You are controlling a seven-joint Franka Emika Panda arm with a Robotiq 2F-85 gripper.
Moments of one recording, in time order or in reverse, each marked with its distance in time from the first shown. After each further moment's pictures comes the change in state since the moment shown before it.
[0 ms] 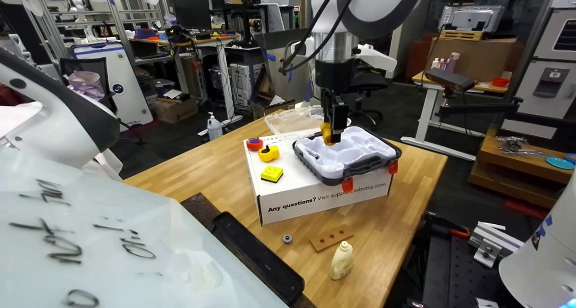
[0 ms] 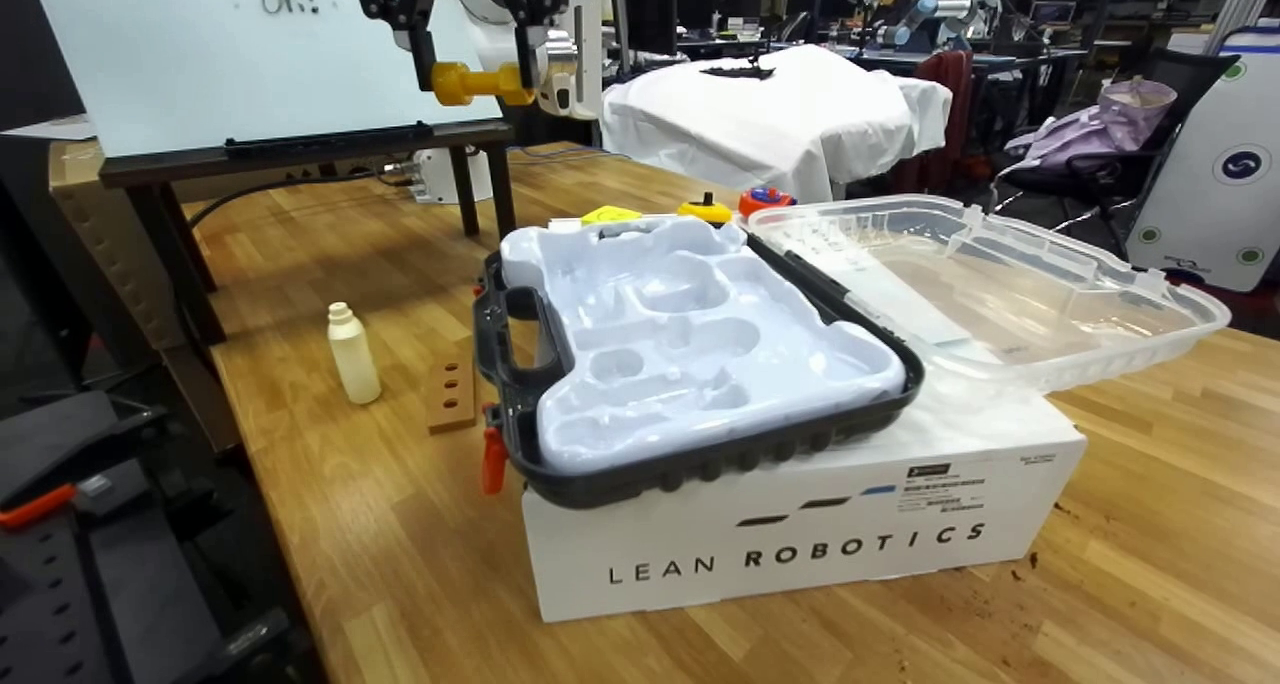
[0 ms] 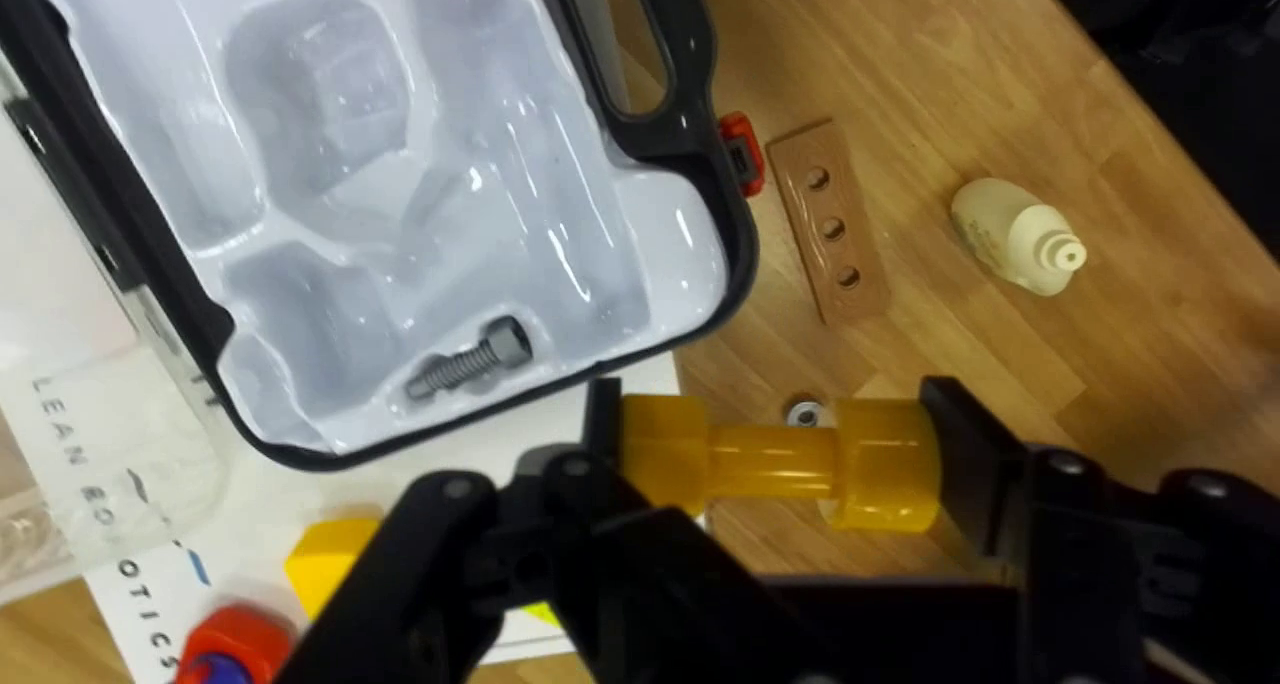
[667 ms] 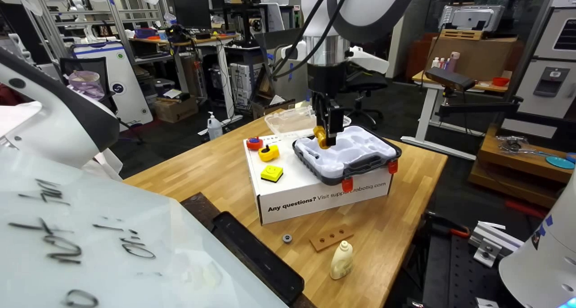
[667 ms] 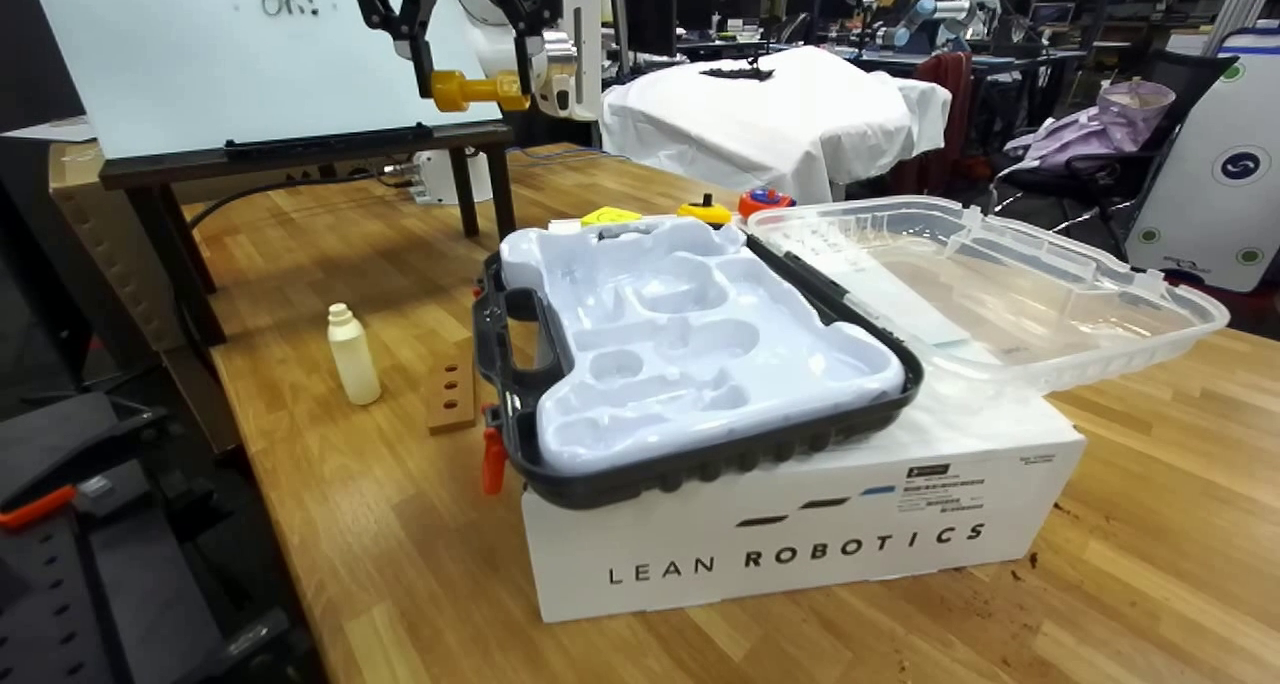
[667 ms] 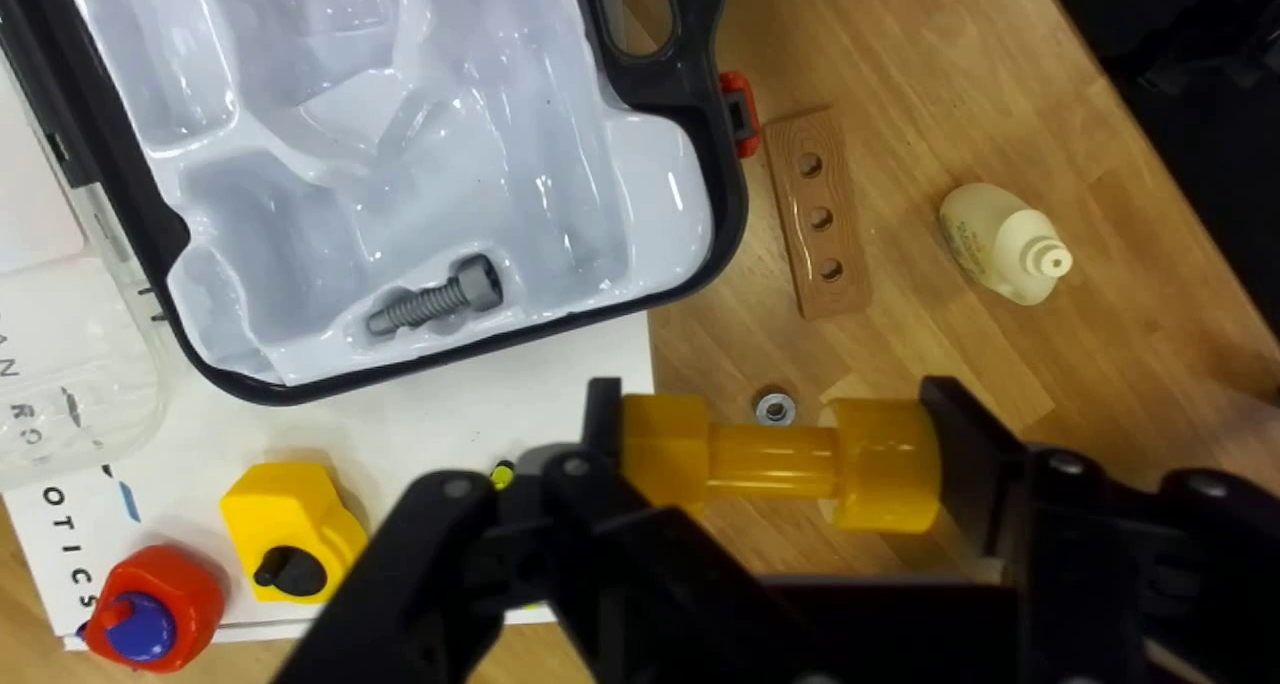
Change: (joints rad) arm 0.021 0.037 0.009 0.026 0.000 0.002 -0.062
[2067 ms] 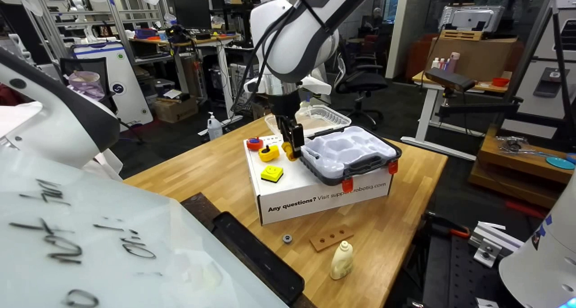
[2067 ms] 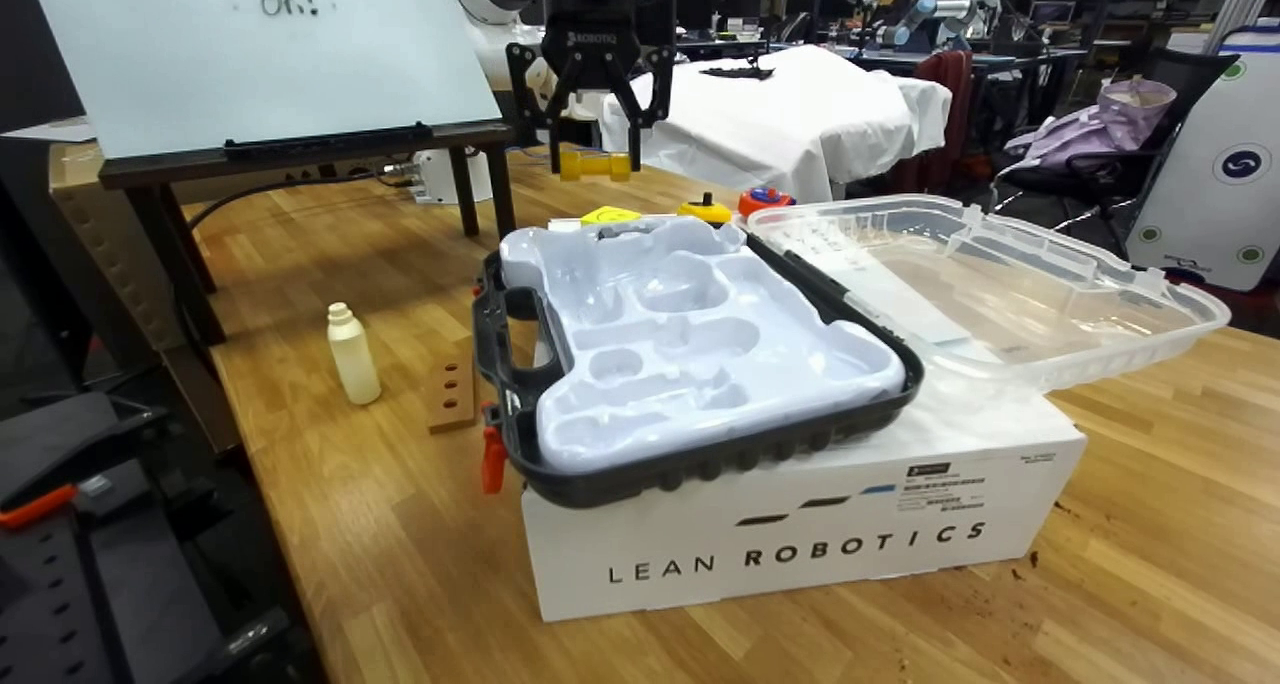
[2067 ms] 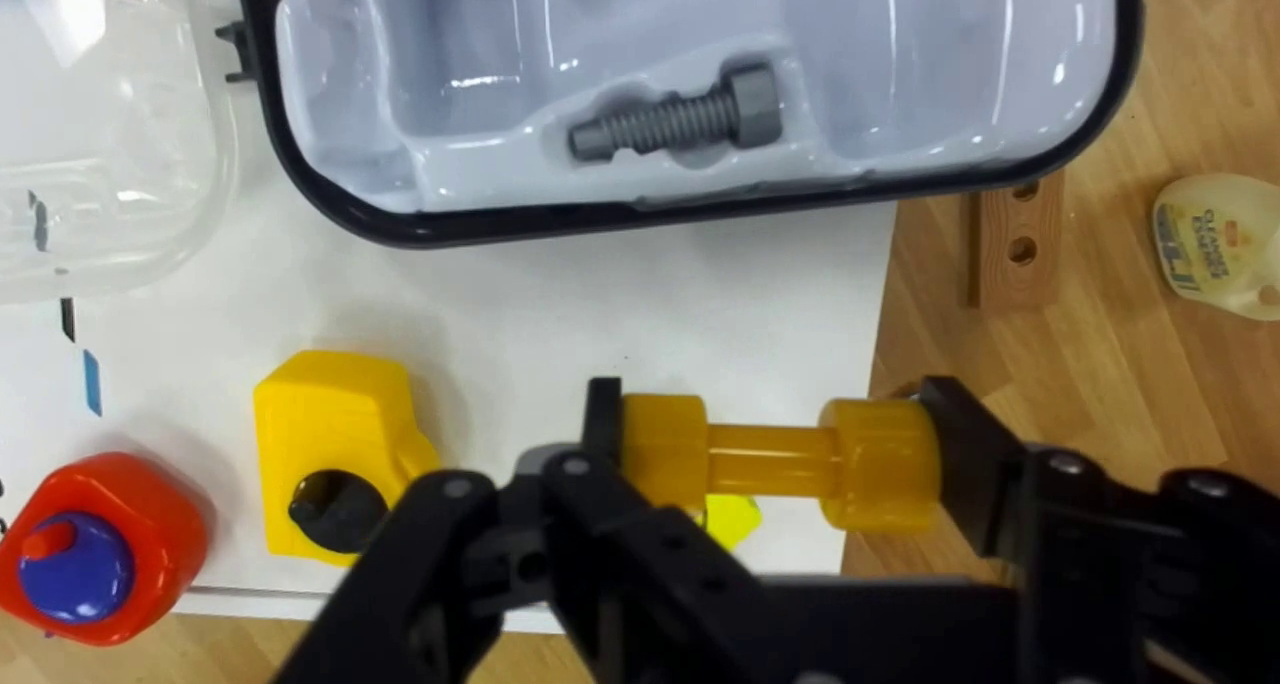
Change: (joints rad) arm -0.053 0.451 0.029 0.370 -0.006 0.002 -0.200
